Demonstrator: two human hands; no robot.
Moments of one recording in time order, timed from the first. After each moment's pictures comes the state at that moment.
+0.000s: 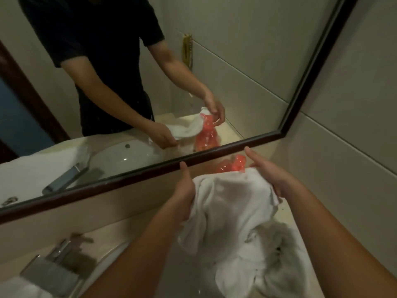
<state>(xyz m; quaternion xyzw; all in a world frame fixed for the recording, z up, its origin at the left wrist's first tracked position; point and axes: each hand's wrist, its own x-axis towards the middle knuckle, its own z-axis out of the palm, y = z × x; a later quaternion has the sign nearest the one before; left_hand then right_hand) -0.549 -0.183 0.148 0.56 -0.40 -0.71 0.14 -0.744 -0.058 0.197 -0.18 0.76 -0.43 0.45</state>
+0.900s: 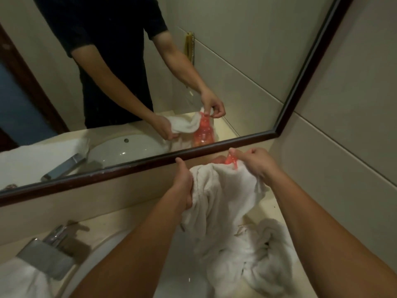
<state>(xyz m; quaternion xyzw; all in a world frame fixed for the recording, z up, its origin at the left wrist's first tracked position) -0.564 -0.169 0.161 0.49 -0.29 -0.81 0.11 -0.743 -0.073 0.206 -0.26 0.84 -0.38 0.28</state>
